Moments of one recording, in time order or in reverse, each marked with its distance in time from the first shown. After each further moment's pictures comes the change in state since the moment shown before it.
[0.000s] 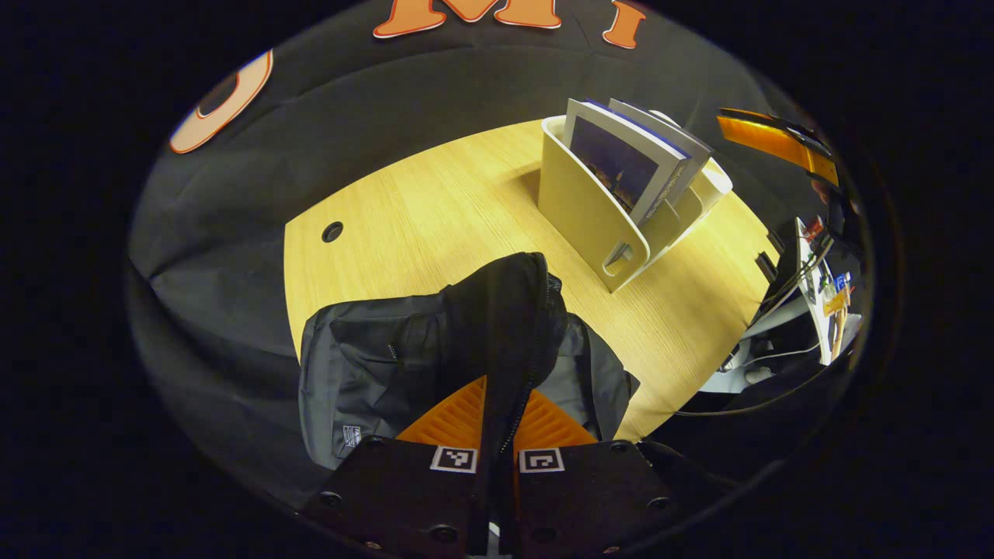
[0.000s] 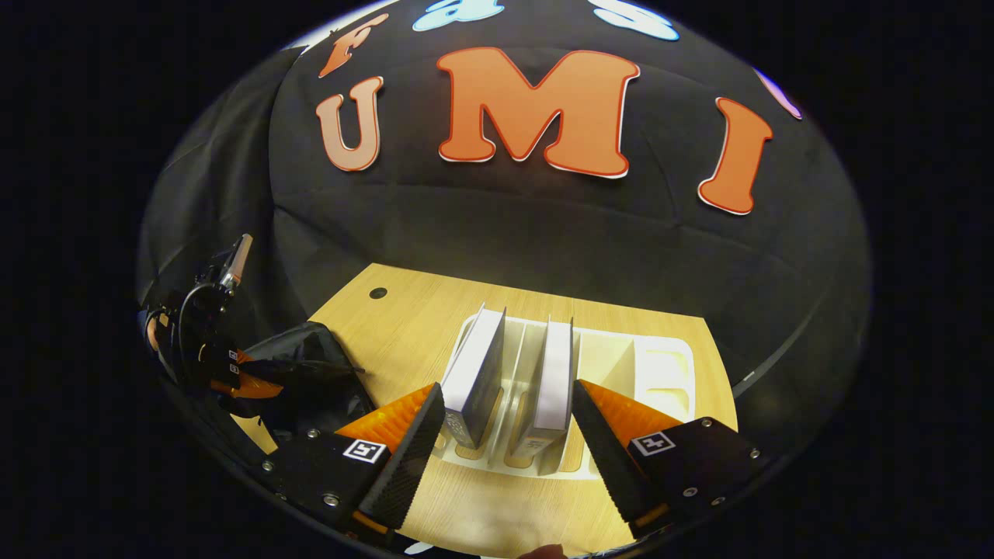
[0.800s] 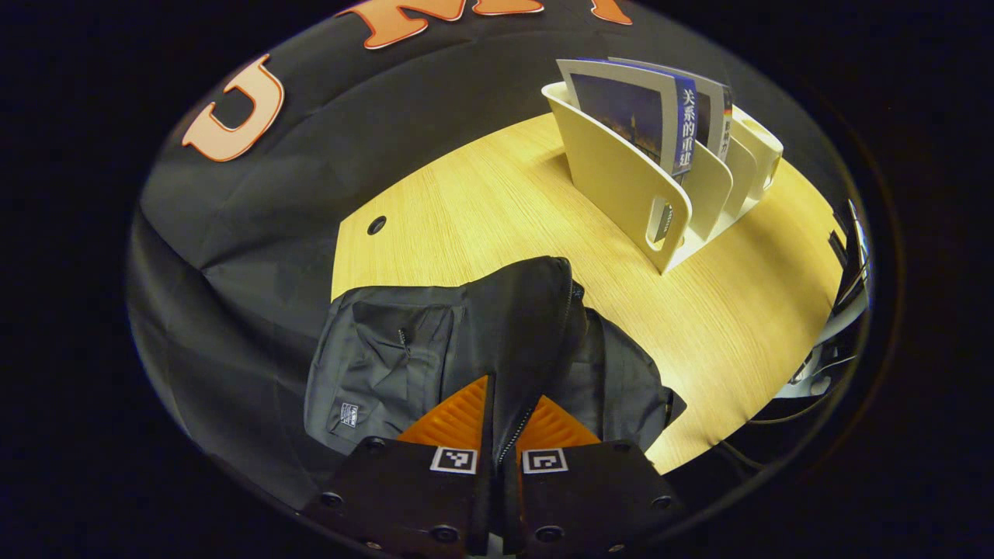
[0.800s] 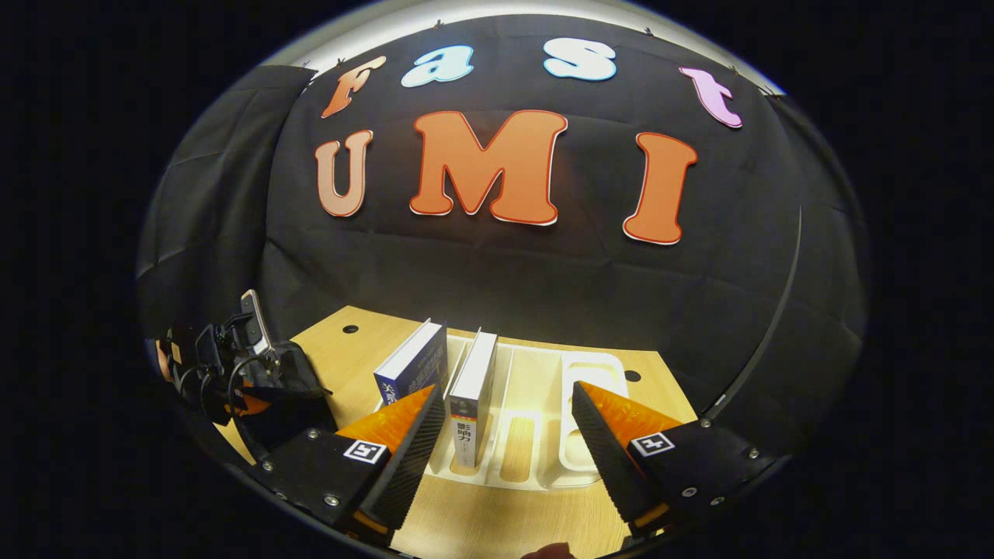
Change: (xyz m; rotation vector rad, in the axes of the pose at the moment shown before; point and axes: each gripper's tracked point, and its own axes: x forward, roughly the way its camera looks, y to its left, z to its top) left arm 0.042 -0.031 -0.037 -0.024 -0.018 0.325; right arm -0.065 -0.075 -0.048 0.010 -0.305 -0.093
